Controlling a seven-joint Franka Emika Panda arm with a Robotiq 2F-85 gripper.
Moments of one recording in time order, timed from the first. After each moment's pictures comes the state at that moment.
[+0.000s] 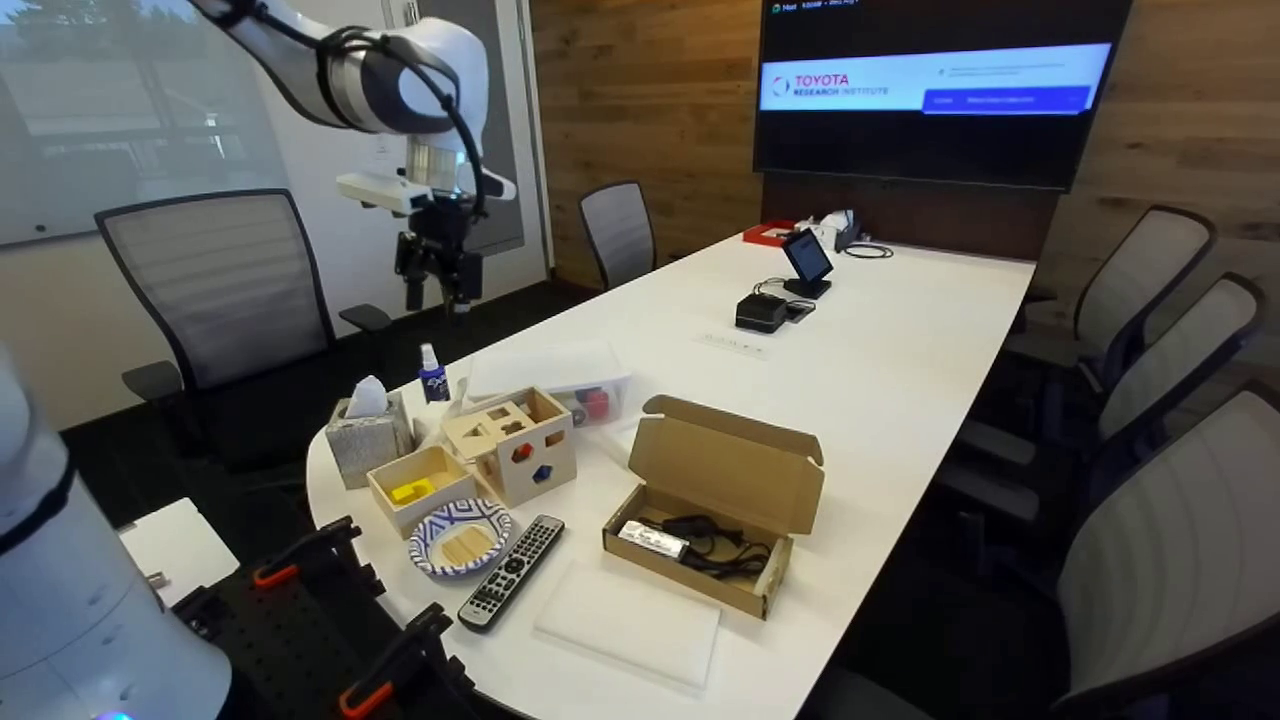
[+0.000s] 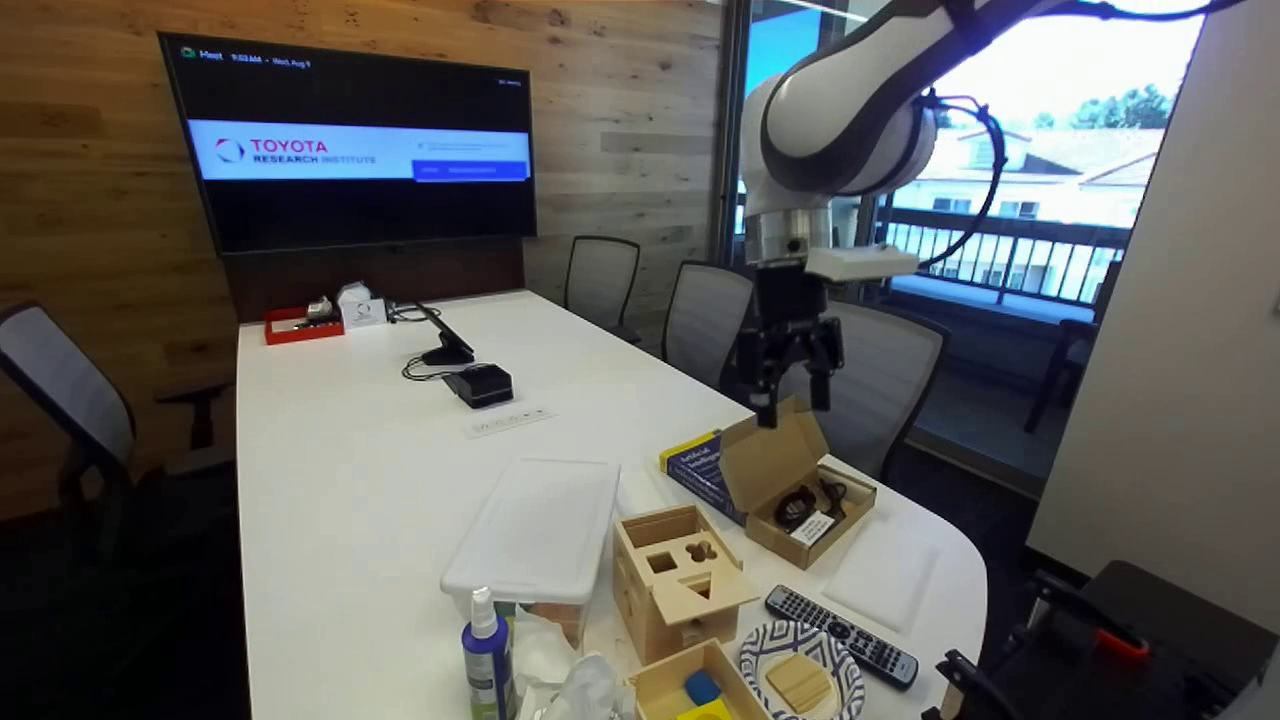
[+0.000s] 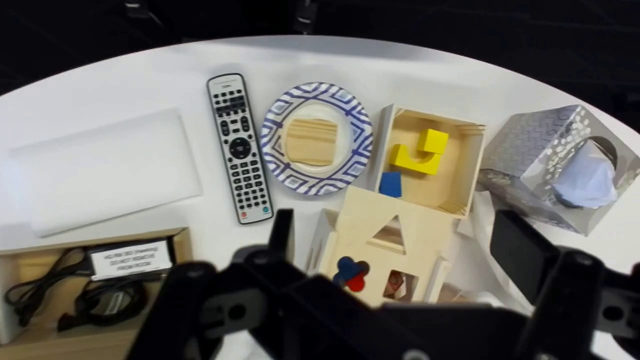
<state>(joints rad) 0.12 -0.07 0.13 -2.35 0.13 2.05 0.11</state>
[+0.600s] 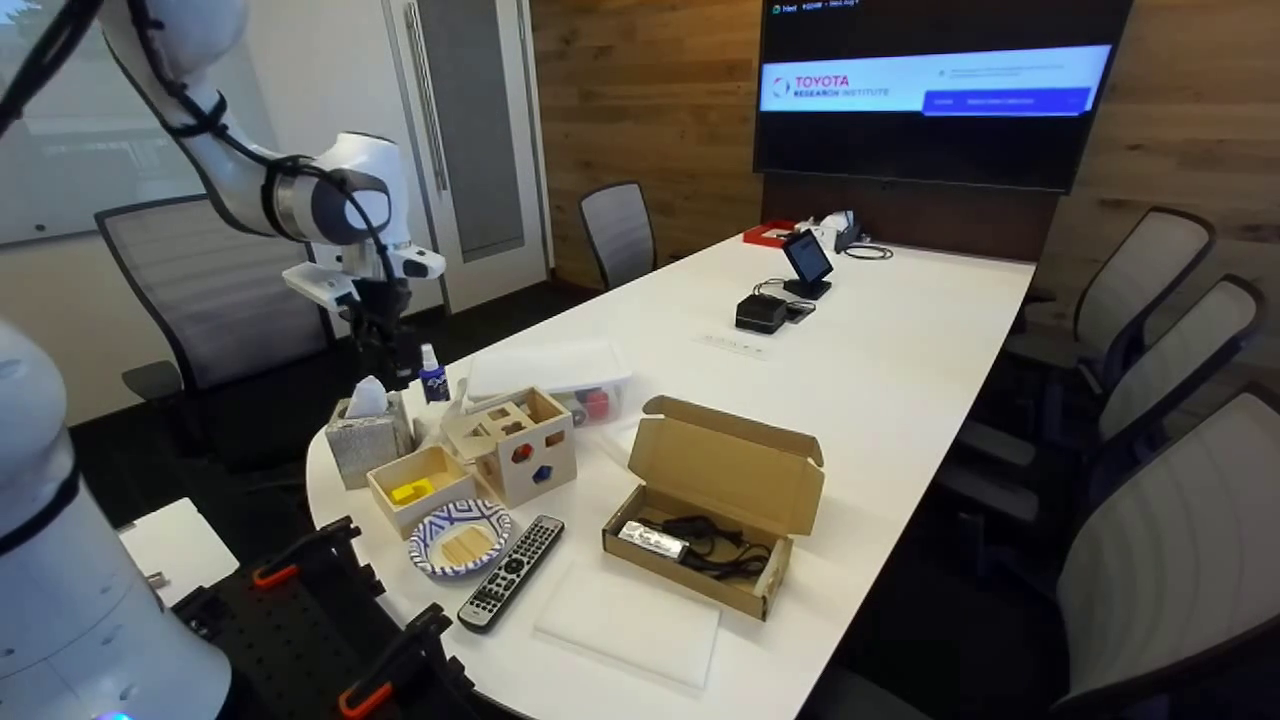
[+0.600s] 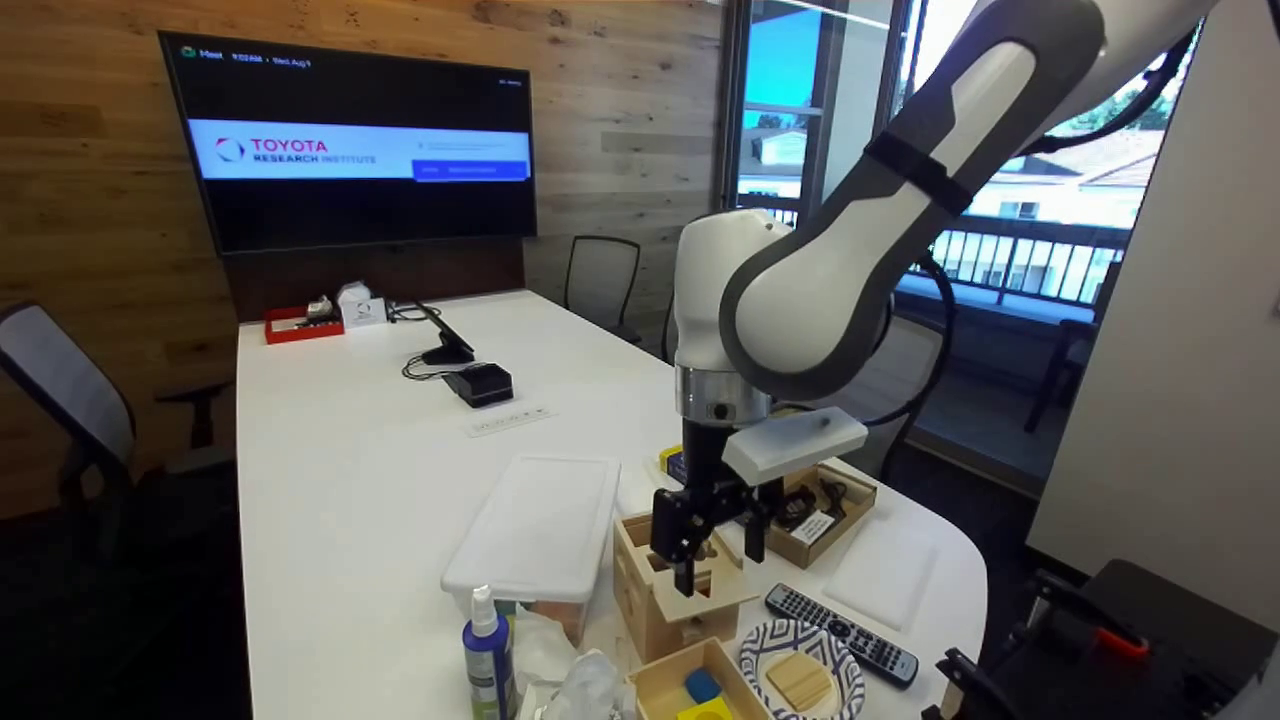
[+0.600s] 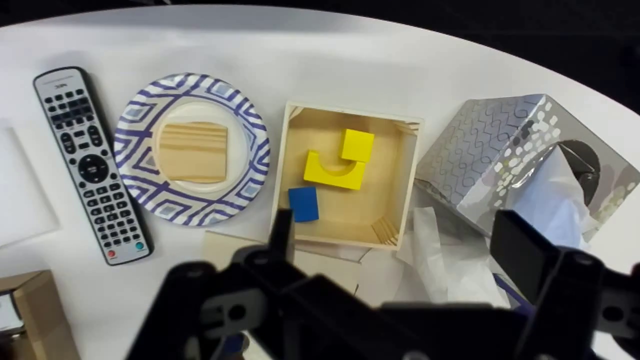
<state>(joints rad) 0.29 0.16 0.26 -2.46 0.13 2.52 0.42</state>
